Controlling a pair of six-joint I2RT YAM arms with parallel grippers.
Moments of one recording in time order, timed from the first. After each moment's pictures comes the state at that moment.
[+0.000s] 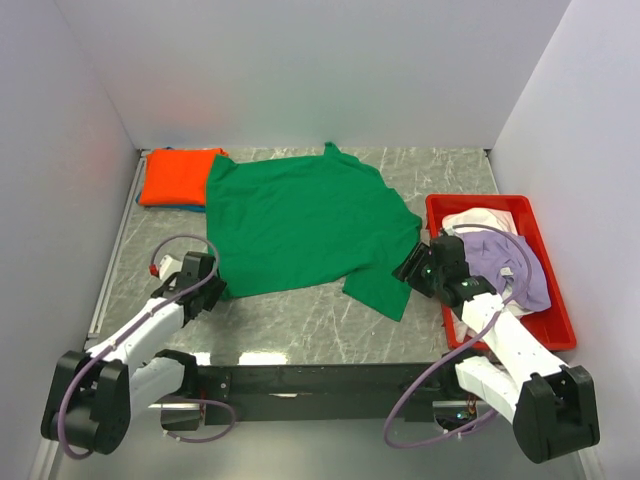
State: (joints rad) left arm -0.23 1.01 0.38 -0.33 -0.28 -1.24; right arm 0.24 0.95 0.50 -0.35 -0.05 0.74
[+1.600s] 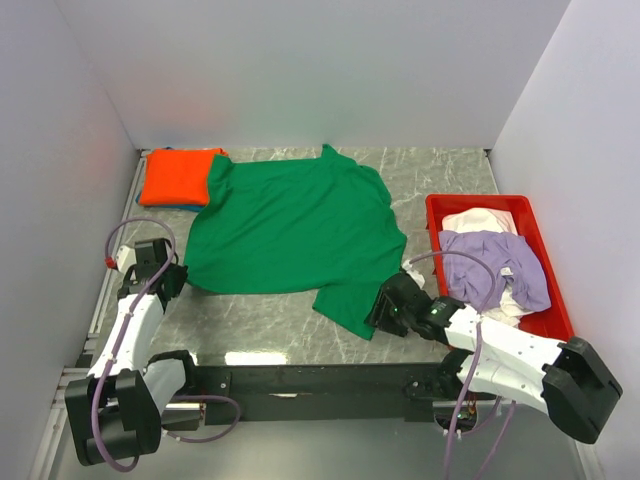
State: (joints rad) left arm 0.17 0.96 0.51 -0.42 -0.18 -1.01; right arm 0.76 0.97 0.38 -0.41 0.09 1.04
